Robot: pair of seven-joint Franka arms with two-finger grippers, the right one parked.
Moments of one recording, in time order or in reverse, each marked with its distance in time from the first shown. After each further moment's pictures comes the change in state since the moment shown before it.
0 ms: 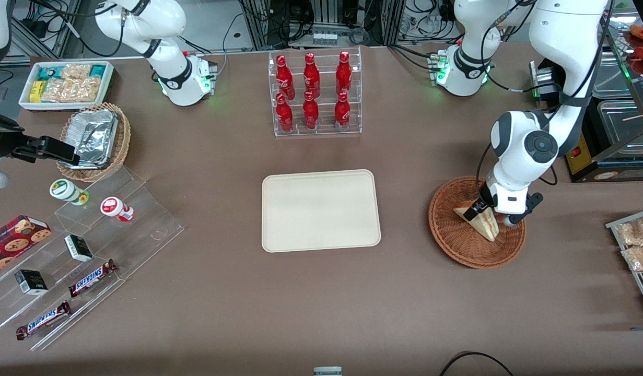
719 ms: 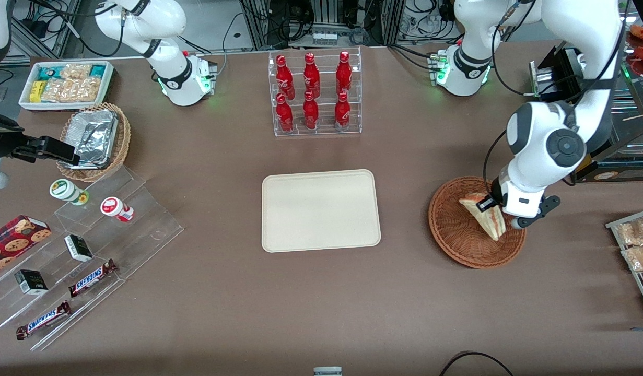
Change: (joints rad) arm -0.020 -0.090 -0.010 0.252 0.005 -0.461 0.118
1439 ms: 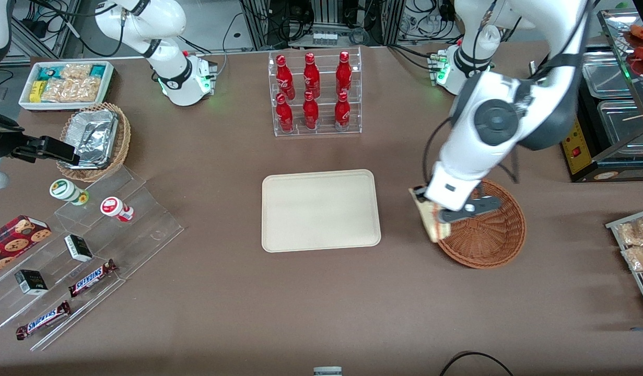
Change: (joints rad) arm -0.318 0.127 -0.016 0.391 -0.001 -0.262 -0.020
